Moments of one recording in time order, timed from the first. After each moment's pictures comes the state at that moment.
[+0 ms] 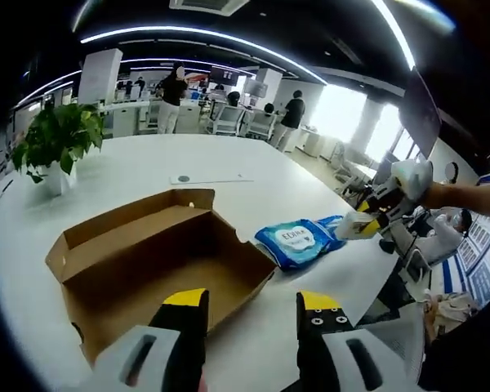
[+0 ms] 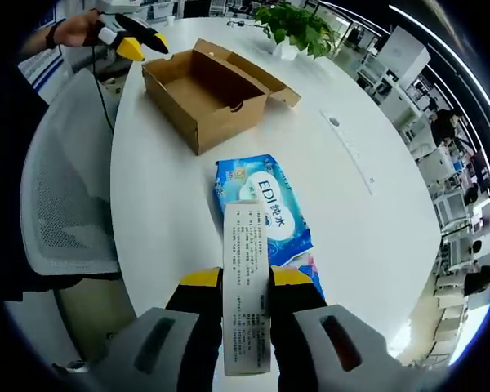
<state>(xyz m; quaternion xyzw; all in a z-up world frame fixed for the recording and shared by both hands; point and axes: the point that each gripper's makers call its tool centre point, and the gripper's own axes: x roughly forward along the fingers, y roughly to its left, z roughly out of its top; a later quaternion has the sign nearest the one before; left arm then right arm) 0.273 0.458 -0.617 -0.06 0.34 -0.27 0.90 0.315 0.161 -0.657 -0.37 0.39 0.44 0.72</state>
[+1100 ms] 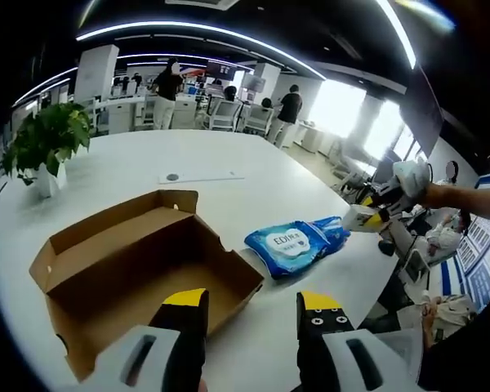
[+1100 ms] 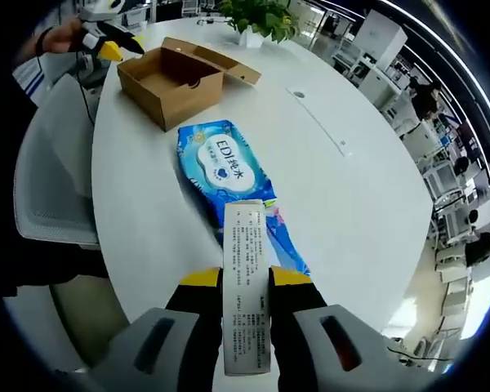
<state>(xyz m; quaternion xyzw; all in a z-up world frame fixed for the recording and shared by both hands) 0.290 0.435 -0.620 -0.06 0.35 -0.27 0.90 0.349 0.095 -0.659 -0.36 0.40 0.40 0.74</state>
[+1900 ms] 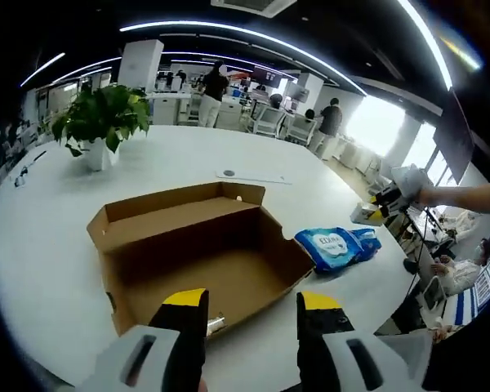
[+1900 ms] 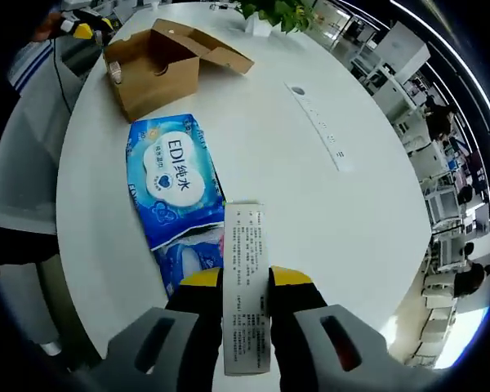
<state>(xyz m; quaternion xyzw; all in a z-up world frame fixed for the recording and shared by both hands) 0.272 0.522 -0.620 -0.09 0.35 -0.16 0.92 0.442 0.108 -0.692 -0.42 0.40 0.42 0.70</state>
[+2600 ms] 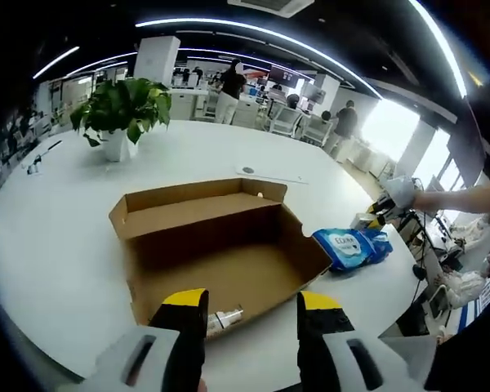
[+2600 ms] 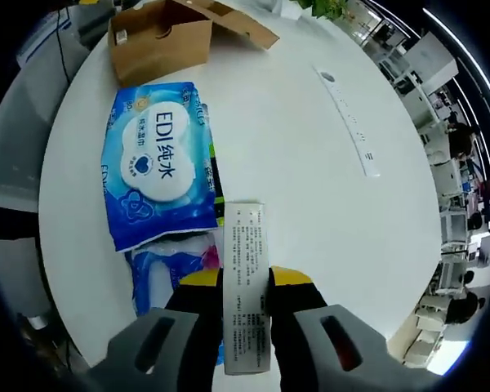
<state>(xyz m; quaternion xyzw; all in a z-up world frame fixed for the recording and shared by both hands) 0.272 0.541 -0.626 -0.10 0.36 -0.13 0.92 0.464 0.115 -0.742 -0.46 0.42 0.45 0.64</state>
